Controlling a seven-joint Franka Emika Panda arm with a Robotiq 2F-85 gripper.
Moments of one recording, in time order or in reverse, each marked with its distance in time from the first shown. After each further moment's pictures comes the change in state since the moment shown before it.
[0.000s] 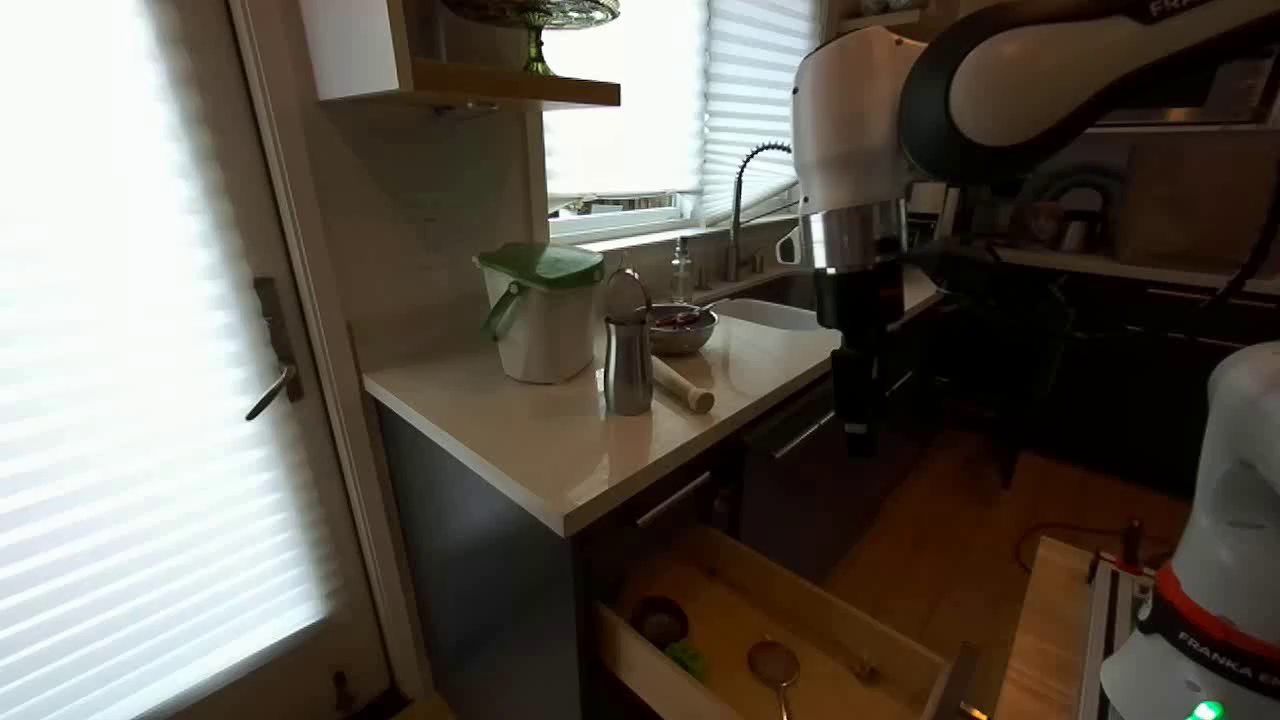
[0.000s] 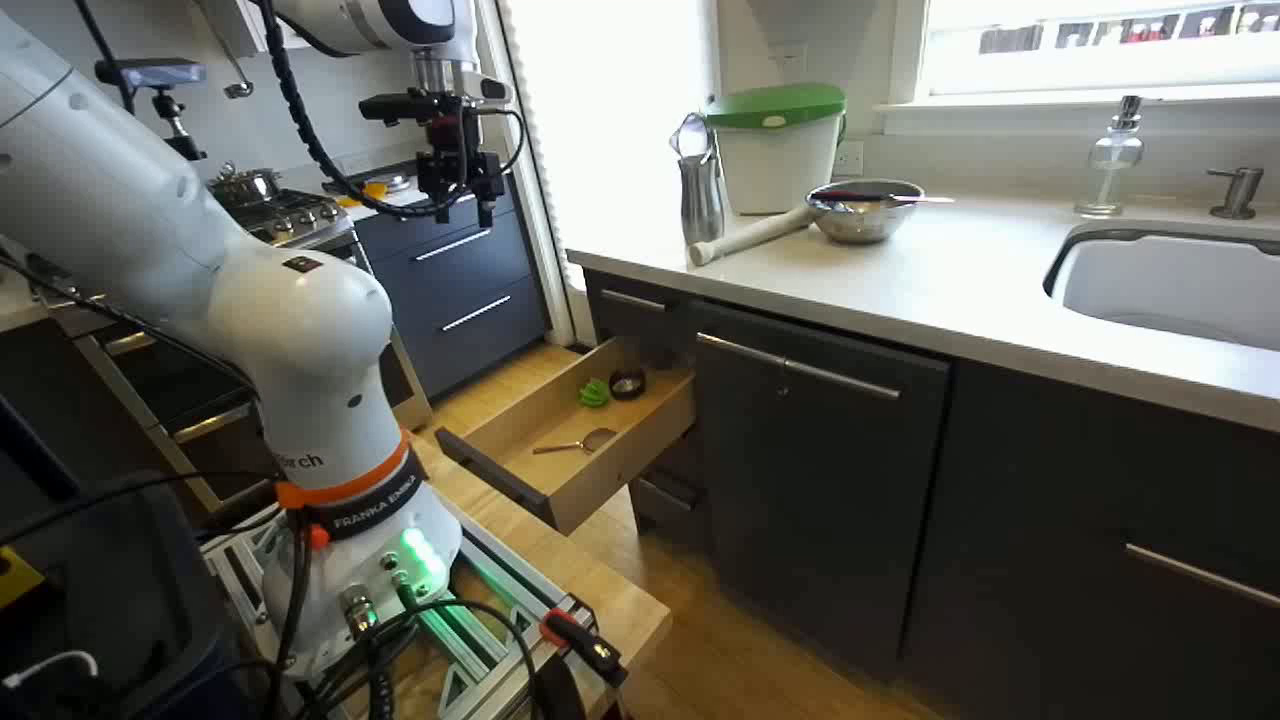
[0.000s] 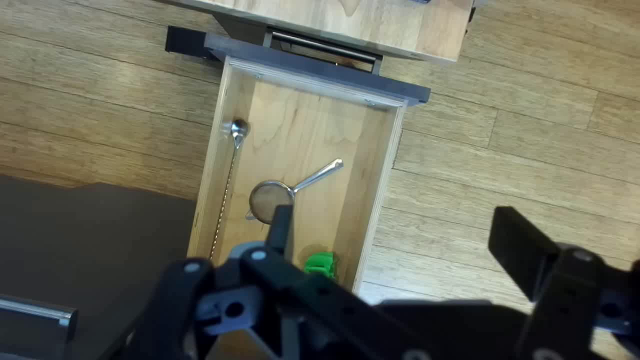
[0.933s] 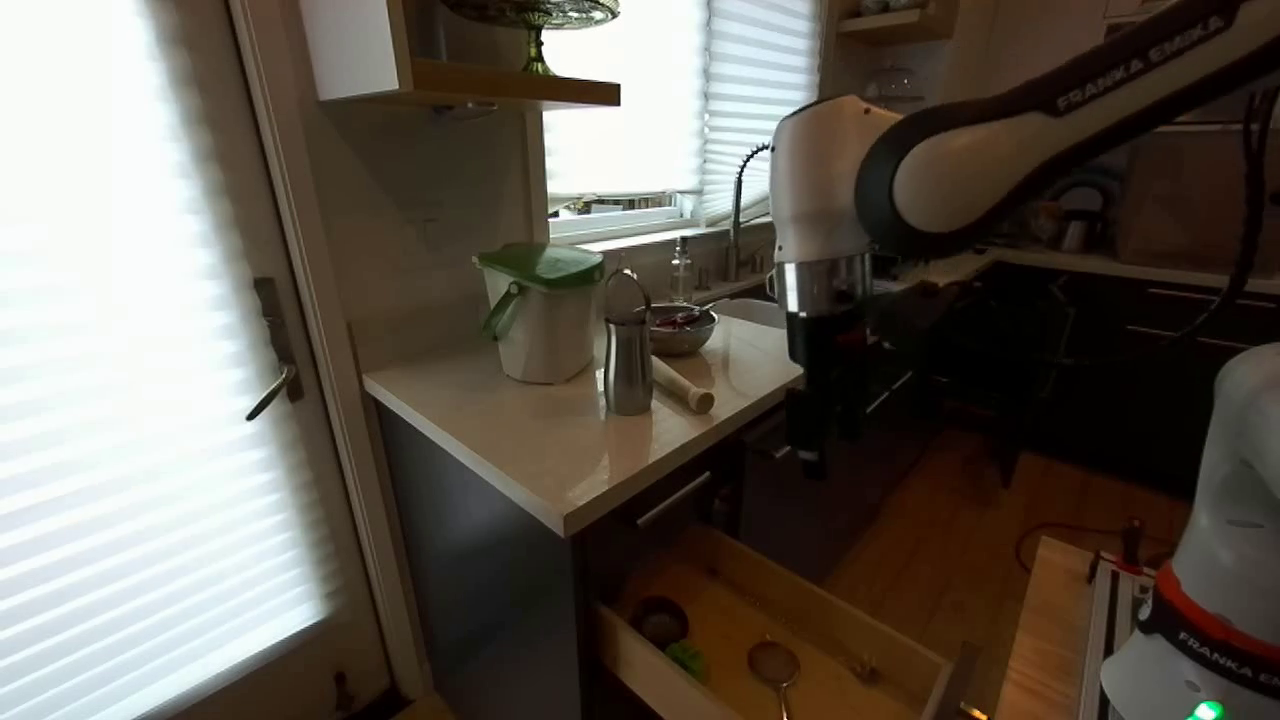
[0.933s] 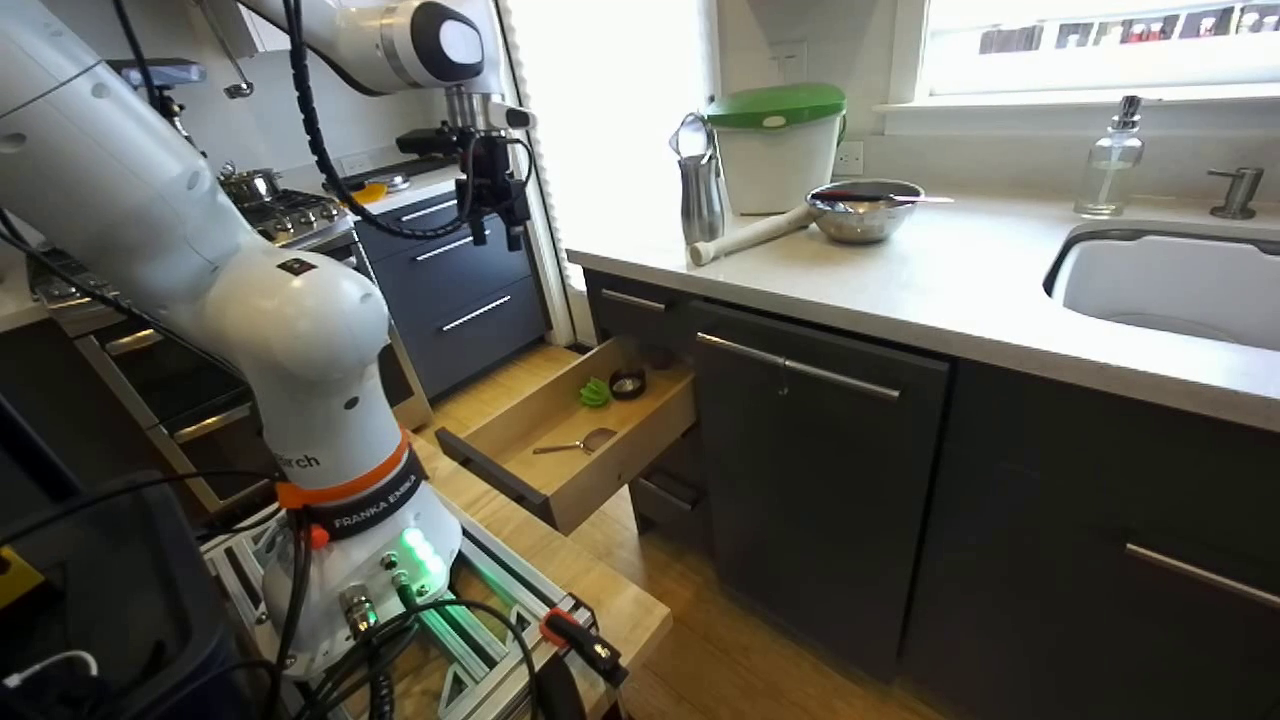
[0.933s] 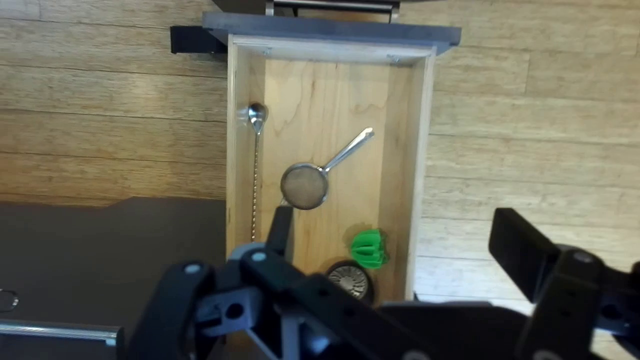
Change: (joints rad) arm -0.052 0.106 0.015 -0.050 -0.051 0.192 0.161
